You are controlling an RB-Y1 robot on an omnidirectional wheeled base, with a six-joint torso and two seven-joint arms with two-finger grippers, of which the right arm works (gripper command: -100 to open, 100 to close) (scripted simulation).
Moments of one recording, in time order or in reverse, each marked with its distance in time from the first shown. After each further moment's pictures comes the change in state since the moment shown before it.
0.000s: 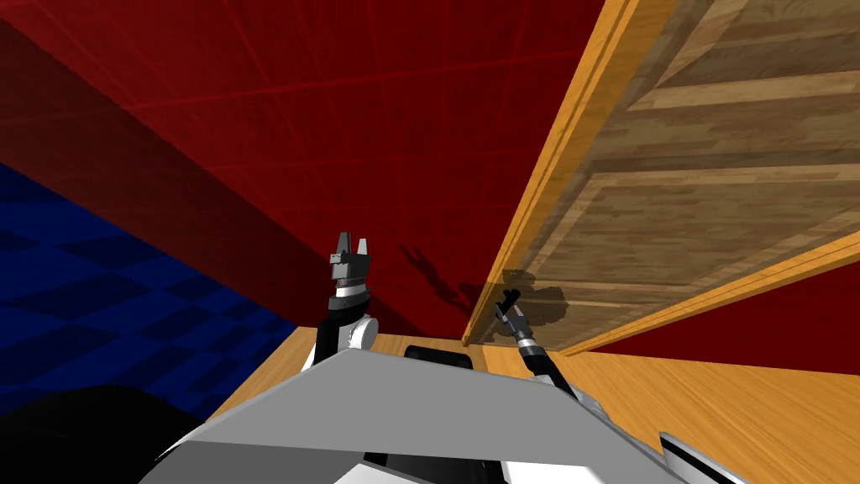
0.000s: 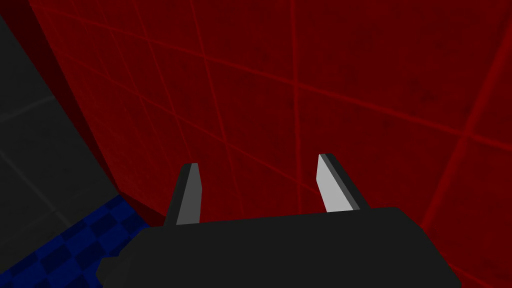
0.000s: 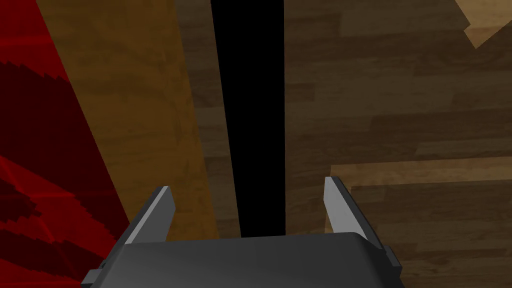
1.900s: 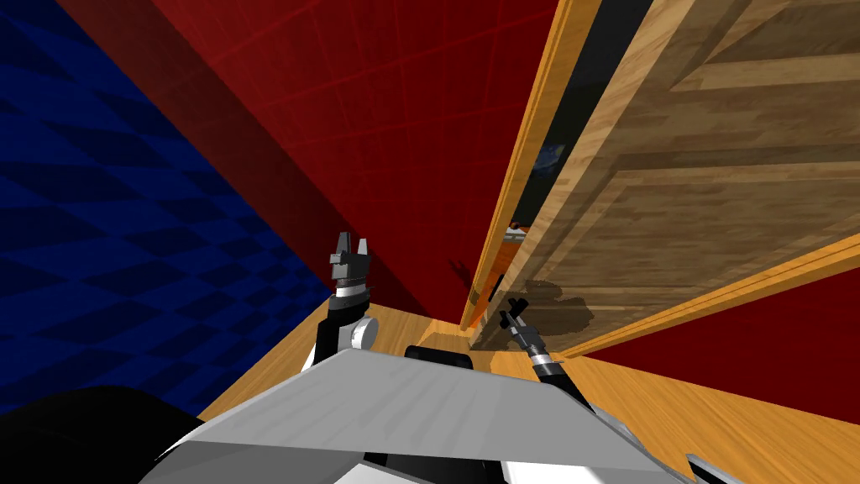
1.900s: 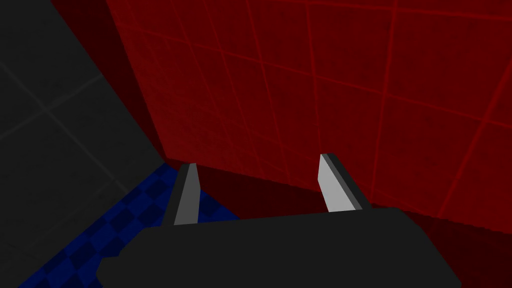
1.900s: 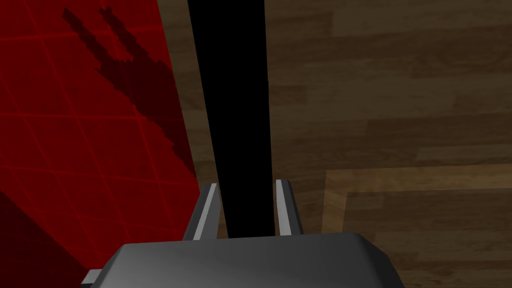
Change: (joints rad) arm 0.044 -0.064 0.098 0.026 0.020 -0.125 -0.089
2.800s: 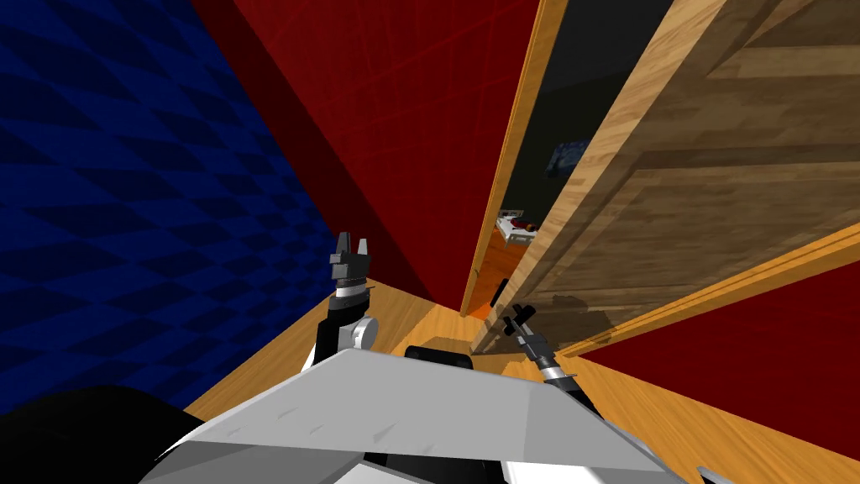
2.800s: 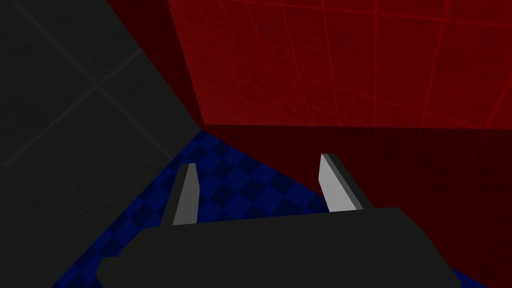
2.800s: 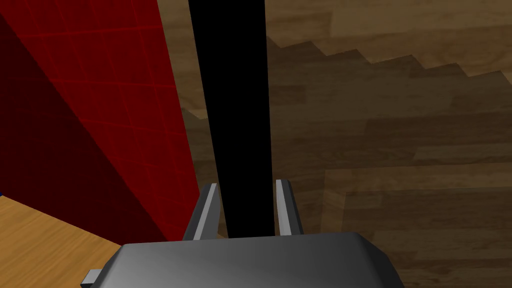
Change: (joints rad) arm 0.021 -0.025 0.078 0.047 -0.013 -0.094 -0.046
